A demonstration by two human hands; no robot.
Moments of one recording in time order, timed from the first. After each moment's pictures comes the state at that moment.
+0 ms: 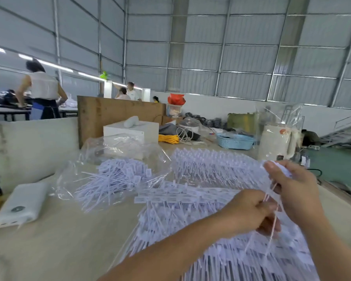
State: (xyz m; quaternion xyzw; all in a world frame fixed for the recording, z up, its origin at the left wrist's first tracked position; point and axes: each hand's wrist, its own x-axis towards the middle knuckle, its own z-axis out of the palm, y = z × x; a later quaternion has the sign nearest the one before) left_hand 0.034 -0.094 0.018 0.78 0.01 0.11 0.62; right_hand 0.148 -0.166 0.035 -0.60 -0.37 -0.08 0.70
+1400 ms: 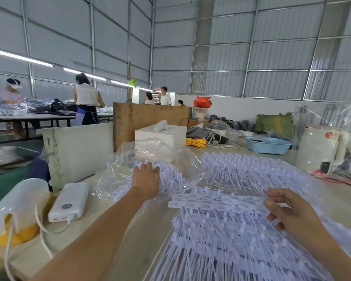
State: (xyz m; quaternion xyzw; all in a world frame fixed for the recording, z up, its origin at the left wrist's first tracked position) left_hand -0.084 0.185 -0.032 0.84 0.47 0.11 -0.25; right_hand 0.119 -0.119 -0.006 -0.68 -0.39 0.10 0.62
